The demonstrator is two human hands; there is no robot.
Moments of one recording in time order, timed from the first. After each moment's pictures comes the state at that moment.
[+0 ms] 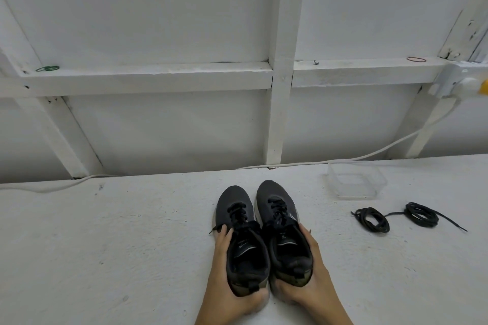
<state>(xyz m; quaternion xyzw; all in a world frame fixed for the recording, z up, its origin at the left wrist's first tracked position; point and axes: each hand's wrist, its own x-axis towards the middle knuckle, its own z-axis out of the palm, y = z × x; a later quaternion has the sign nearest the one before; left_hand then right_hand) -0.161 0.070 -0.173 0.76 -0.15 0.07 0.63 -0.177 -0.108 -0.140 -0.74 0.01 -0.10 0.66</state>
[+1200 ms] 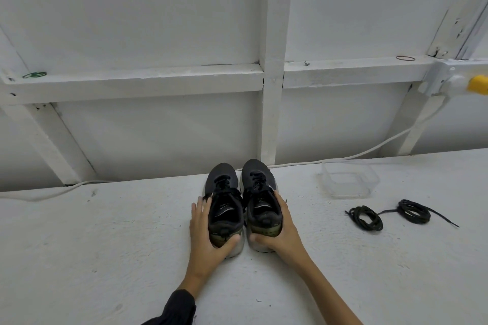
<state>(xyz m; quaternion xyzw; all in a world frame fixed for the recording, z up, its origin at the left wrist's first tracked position) -0.091 0.096 -0.160 0.83 -0.11 0.12 0.53 -0.112 -0.106 -0.141 -0.77 -0.02 -0.07 0.63</state>
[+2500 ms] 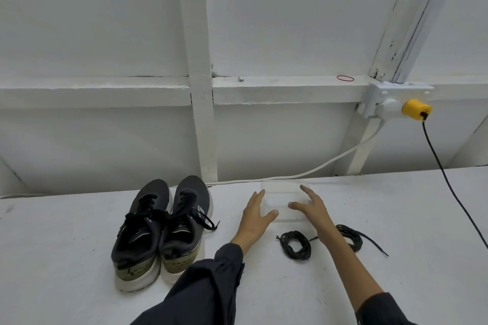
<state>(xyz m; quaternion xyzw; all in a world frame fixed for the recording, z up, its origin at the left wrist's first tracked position) -0.024 -0.193 -0.127 0.81 -0.11 -0.13 0.56 -0.043 -0.372 -0.118 -0.78 0.17 -0.03 0.61</state>
